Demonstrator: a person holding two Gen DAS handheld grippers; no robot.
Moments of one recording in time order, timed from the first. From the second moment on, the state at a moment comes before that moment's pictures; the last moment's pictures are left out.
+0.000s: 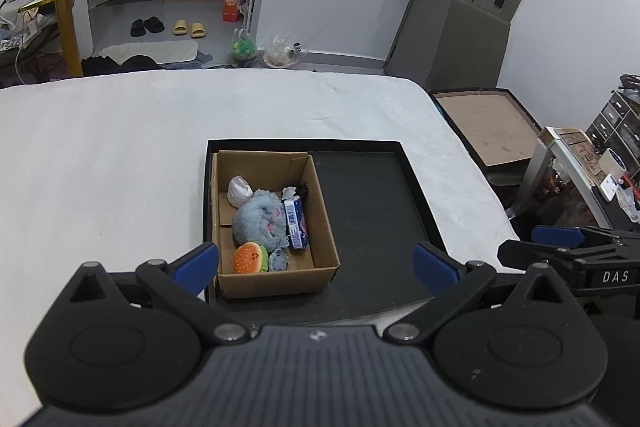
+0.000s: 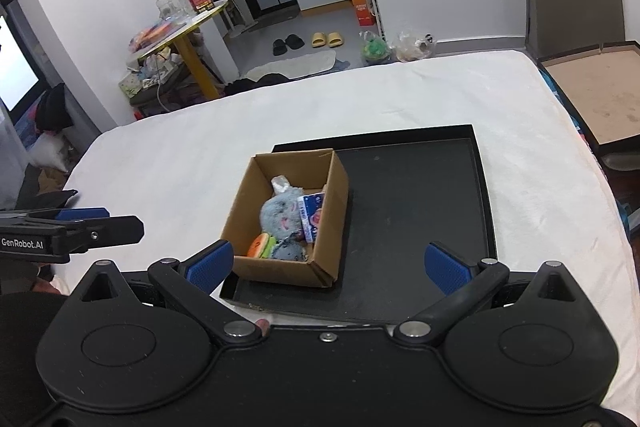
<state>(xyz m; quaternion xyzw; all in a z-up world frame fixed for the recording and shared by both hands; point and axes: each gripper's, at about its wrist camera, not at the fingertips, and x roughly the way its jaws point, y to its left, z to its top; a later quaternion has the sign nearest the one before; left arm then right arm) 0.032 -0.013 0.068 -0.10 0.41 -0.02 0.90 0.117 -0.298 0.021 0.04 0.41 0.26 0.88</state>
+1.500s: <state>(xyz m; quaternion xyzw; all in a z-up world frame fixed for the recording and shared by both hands) -0.027 -0.025 0.101 -0.07 0.37 -0.03 0.93 0.053 -0.295 0.058 0.03 0.36 0.26 0.90</state>
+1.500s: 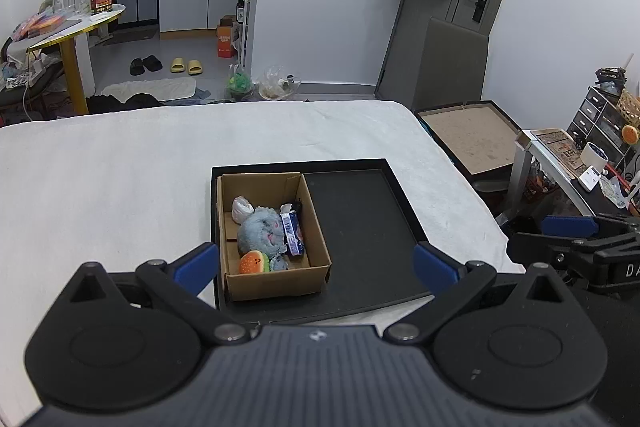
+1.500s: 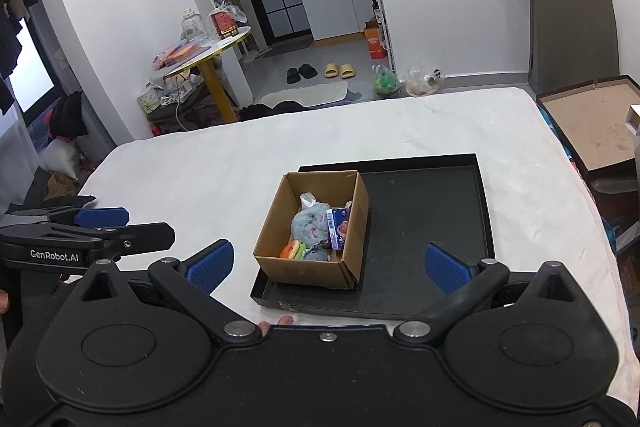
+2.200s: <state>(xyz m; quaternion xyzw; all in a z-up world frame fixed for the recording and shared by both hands) -0.025 -0.028 0.100 -0.07 0.37 -0.03 0.93 0.050 -0.299 0.057 0.04 0.36 0.26 0.90</state>
